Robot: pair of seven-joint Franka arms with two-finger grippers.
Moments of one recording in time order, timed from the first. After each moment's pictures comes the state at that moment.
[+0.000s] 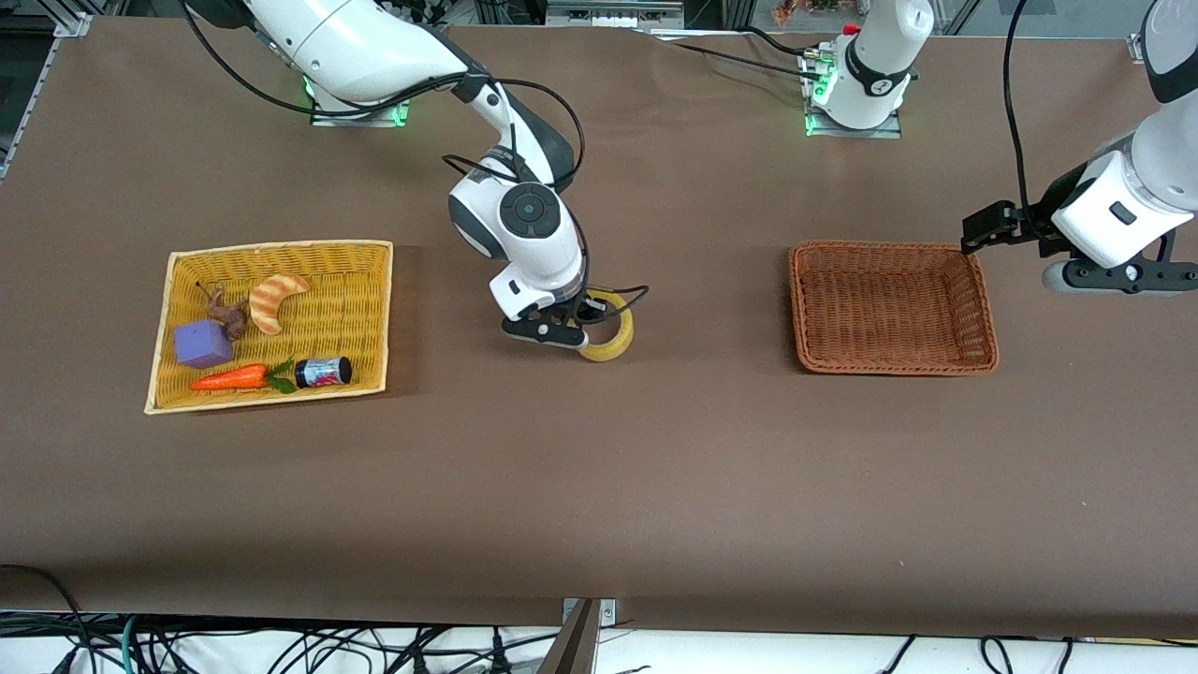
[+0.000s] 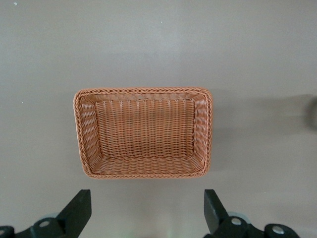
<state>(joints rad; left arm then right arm) -0.13 0.09 0.08 -1.58 -0.03 1.51 -0.05 0.41 0.72 0.37 -1.59 -0.28 2.34 1.09</state>
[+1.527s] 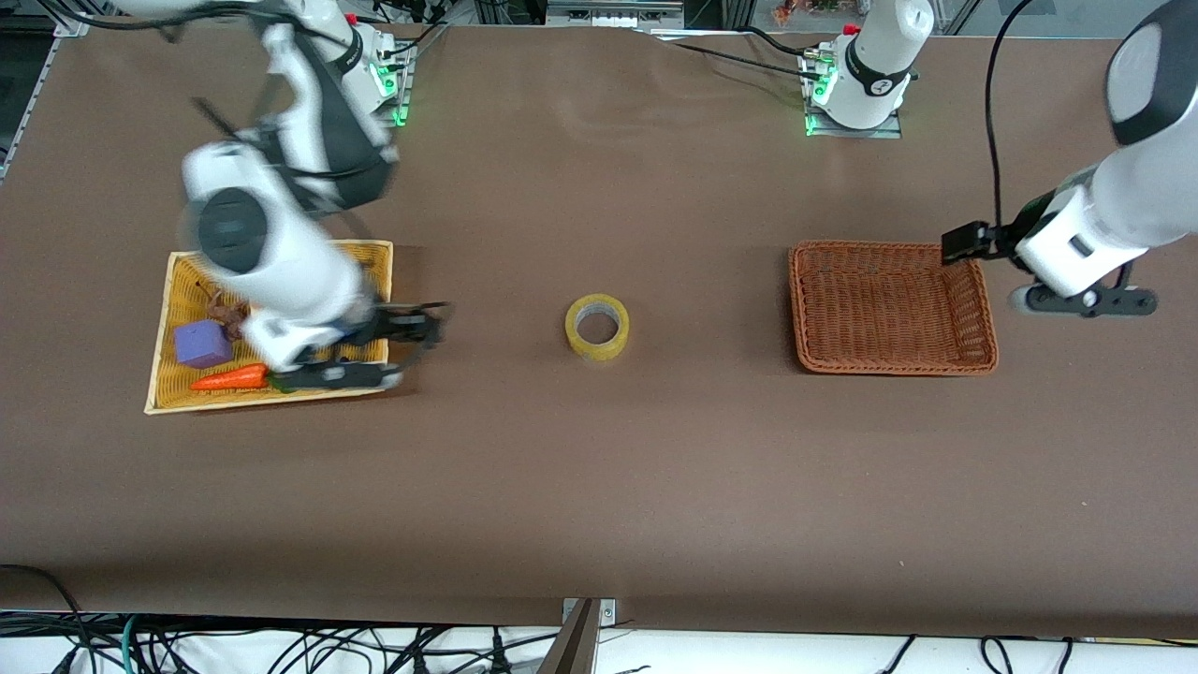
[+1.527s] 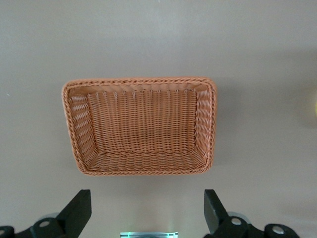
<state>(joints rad) -0.14 0.20 0.07 -1.57 -0.03 1.50 -0.05 -0.01 0.43 0.35 -1.46 -0.09 1.80 0.33</state>
